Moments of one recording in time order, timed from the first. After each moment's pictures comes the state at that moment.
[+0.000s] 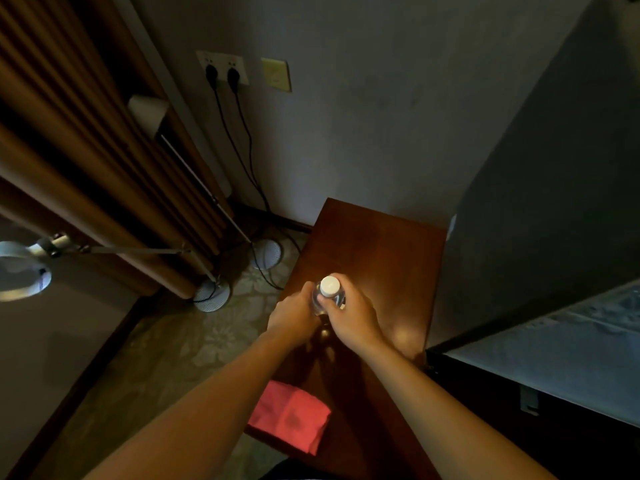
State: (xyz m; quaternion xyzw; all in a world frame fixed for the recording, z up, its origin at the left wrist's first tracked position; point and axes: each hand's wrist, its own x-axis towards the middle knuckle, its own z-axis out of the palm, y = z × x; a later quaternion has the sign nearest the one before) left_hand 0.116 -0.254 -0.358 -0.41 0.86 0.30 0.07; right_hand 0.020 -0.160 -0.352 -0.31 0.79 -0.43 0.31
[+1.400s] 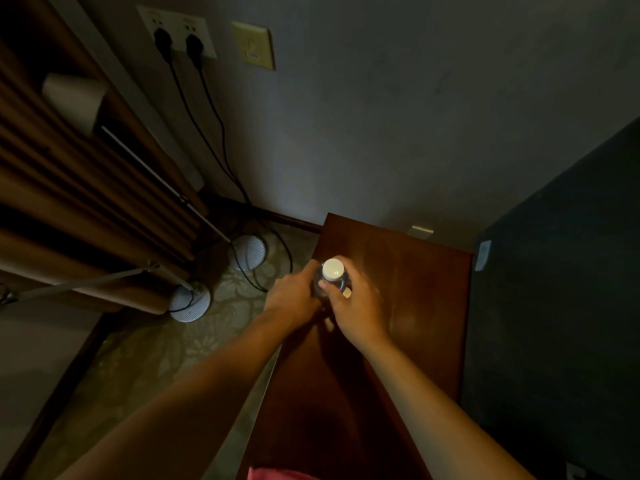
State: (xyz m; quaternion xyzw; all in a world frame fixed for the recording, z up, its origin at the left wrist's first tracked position) left_hand 0.027 -0.403 -0.392 -0.35 0.89 0.30 0.06; right_hand -0.048 -0.295 -0.387 -0.25 0.83 -0.43 0.27
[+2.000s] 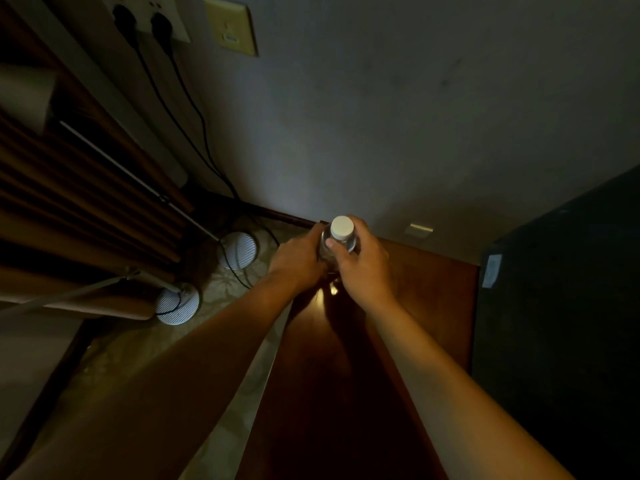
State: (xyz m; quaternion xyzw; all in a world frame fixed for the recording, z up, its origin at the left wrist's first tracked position) left_hand -0.061 -0.464 -0.401 -0.33 0.89 0.32 0.05; right_hand -0.128 -0.359 -0.376 -0.22 0.82 -0.46 0.26
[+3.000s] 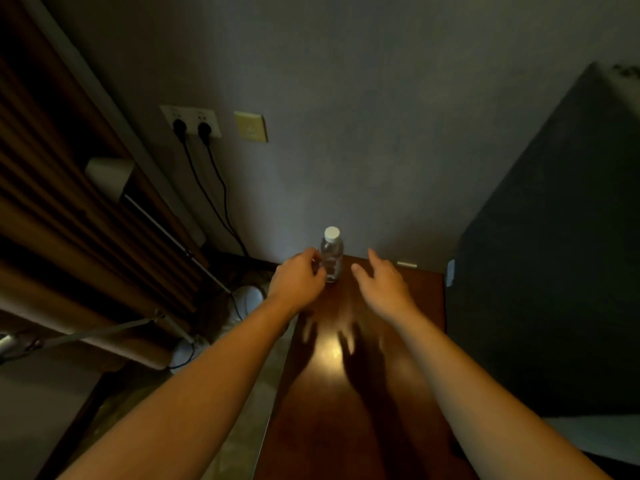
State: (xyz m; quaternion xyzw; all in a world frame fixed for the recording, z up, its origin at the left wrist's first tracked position) left_hand 0.005 -0.408 -0.306 -0.35 0.88 0.30 -0.05; right_hand -0.096 -0.271 -0.292 -0.24 0.88 -0.31 0.26
